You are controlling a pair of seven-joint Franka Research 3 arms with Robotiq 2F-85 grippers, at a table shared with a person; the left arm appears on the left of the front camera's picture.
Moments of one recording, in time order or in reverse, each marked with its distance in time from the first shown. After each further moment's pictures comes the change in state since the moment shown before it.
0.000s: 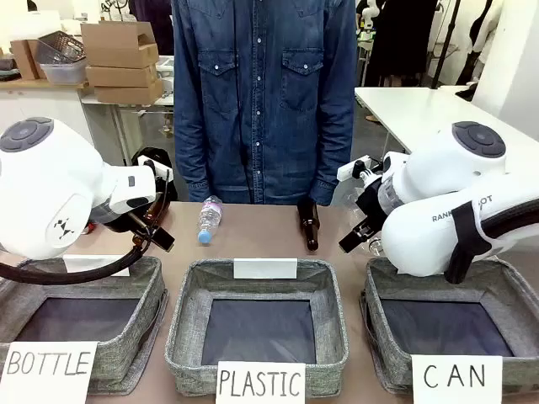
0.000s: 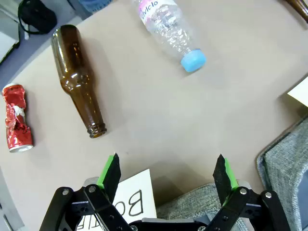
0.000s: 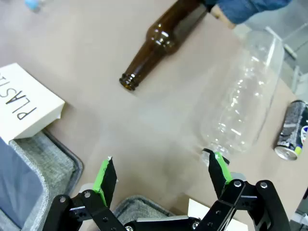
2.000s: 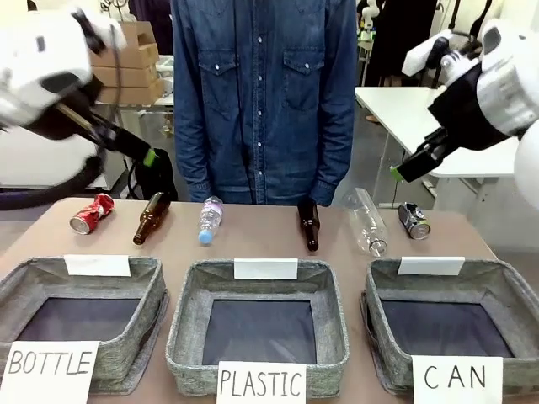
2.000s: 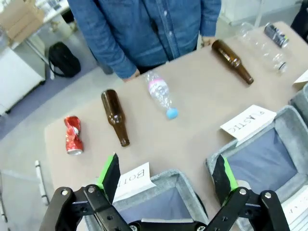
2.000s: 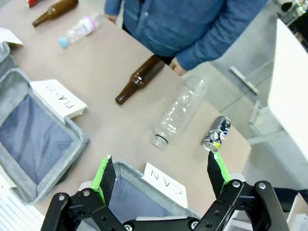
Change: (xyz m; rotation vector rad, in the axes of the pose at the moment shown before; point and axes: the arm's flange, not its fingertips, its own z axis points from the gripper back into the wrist) left arm 0.030 -0.046 0.231 0.074 -0.266 0.016; right arm 0.014 0.000 0.224 -0.129 -0.181 0.111
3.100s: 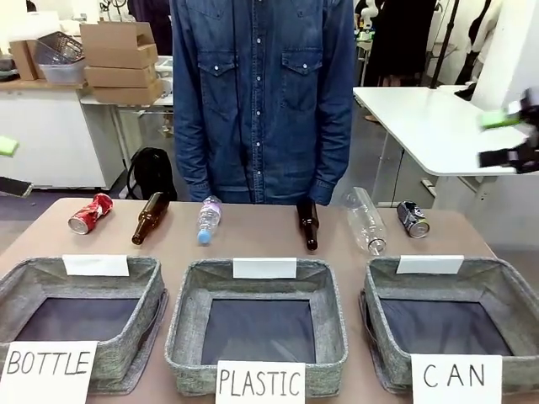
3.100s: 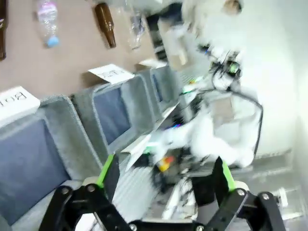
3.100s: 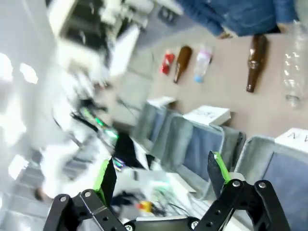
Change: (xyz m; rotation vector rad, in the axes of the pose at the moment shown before) left arm -0.150 0.197 0.001 -1.065 0.032 0.771; right arm -0.134 -0.133 0.035 0.887 -0.227 -1.042
